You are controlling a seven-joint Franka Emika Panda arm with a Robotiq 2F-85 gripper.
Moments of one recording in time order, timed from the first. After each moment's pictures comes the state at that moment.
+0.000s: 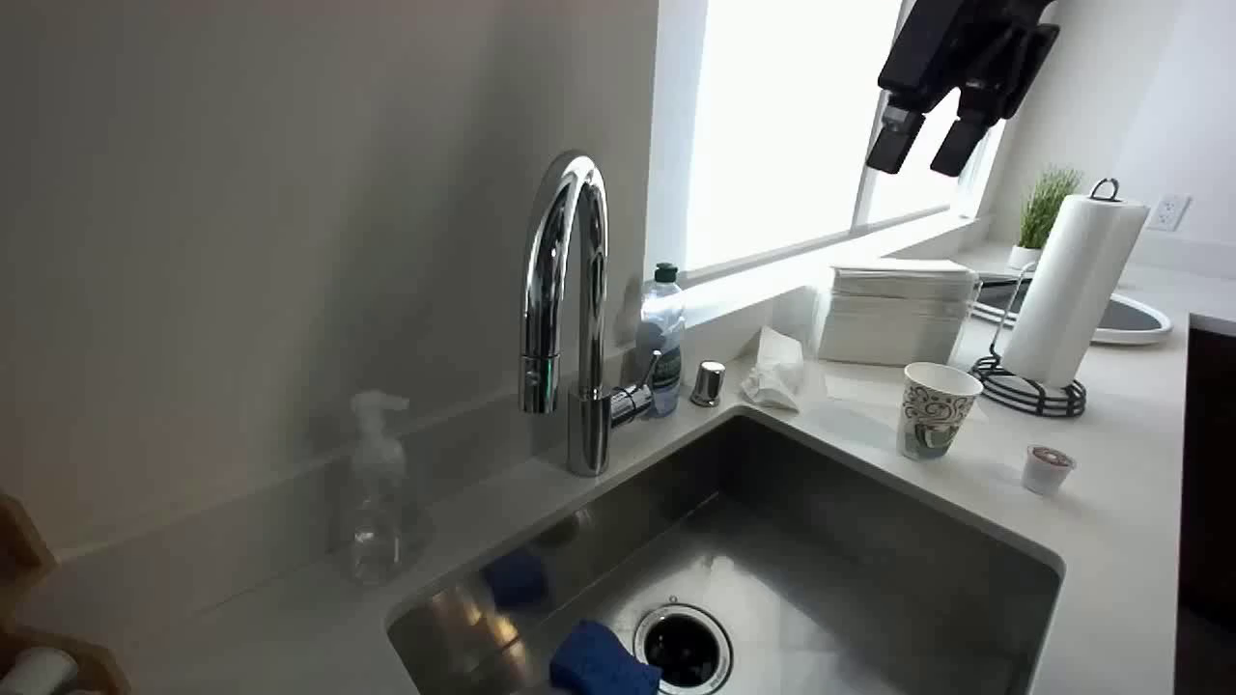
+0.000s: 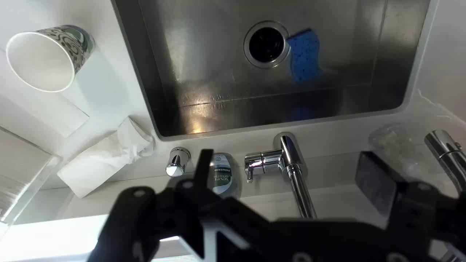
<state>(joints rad) 0.07 -0.48 0.13 -2.37 0.06 2.15 0.13</state>
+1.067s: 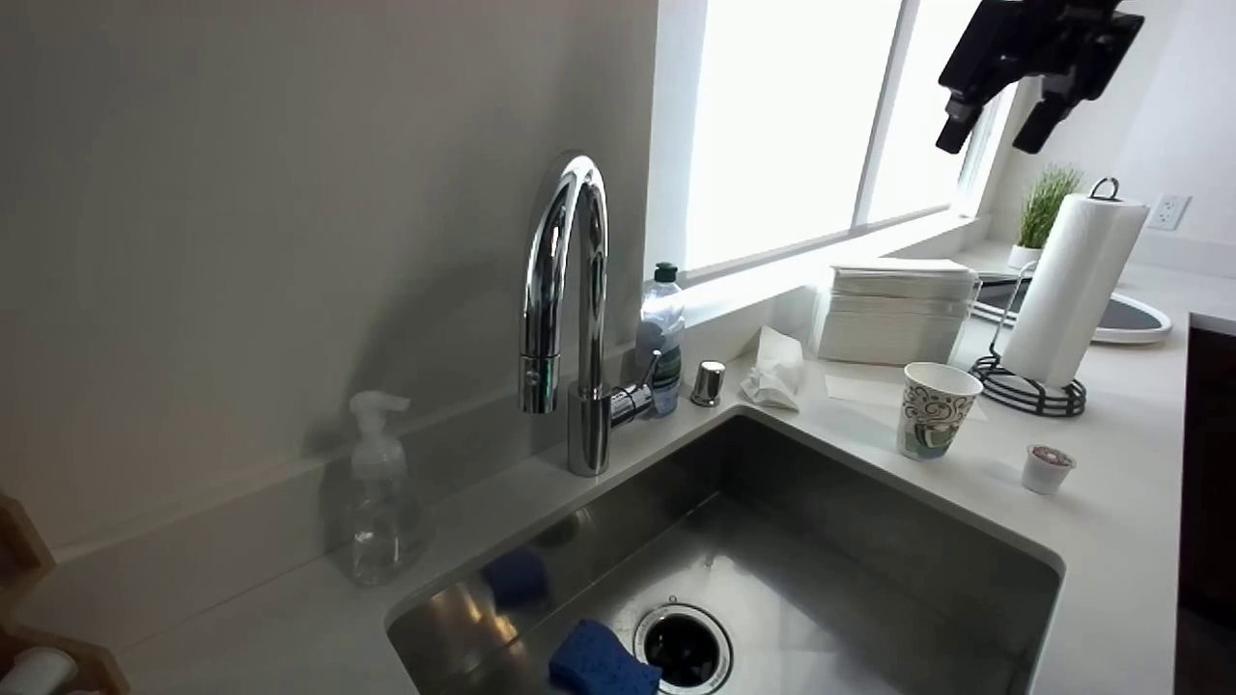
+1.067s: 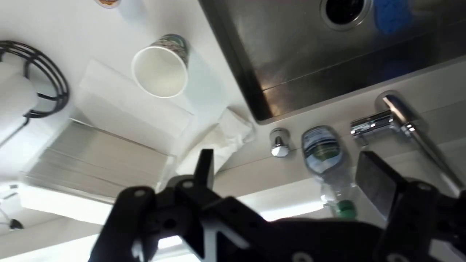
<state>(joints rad) -0.10 -0.52 0.07 -2.39 -0.10 2.16 0.27</state>
